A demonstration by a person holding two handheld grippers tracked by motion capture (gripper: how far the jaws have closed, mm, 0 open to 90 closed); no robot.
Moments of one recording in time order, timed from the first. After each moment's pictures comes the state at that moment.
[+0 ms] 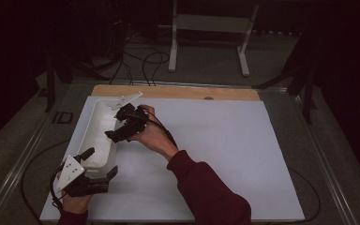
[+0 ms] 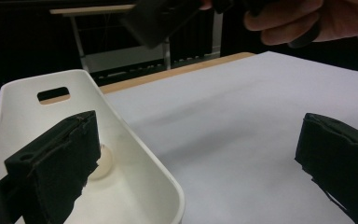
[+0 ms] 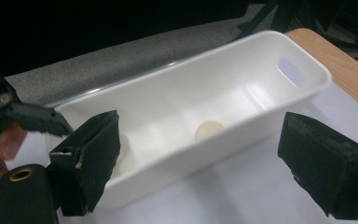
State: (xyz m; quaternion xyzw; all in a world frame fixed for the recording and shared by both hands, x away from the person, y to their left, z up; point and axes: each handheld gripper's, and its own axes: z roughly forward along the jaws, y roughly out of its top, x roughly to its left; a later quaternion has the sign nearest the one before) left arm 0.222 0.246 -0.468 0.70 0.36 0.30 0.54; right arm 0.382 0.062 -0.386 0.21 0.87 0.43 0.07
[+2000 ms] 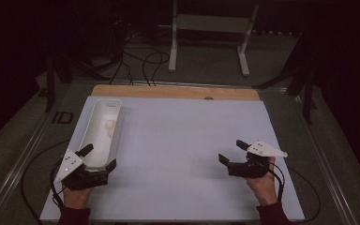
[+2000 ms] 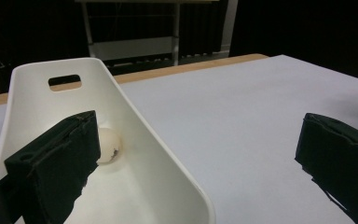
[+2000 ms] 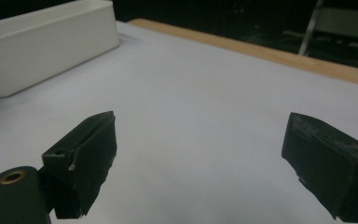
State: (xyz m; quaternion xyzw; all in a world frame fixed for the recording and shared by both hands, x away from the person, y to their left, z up) left arm 0.238 0.251 -0.469 0.69 0.40 0.28 0.54; right arm 0.273 -0.262 -0.452 0.37 0.74 0.51 0.22
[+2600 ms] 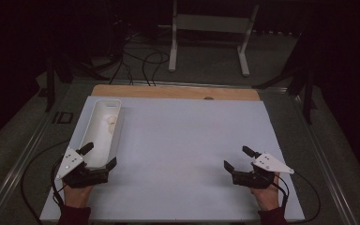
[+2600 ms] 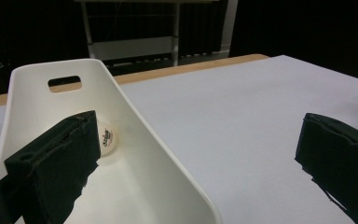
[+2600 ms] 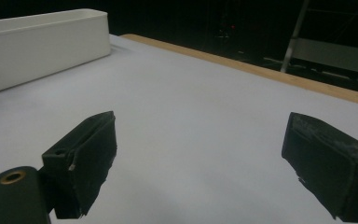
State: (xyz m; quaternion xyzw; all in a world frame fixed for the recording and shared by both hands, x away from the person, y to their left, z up) left arm 0.243 0.251 -0.468 0.69 0.40 0.28 0.54; right arm 0.252 -0.274 -0.471 0.36 0.72 0.53 0.27
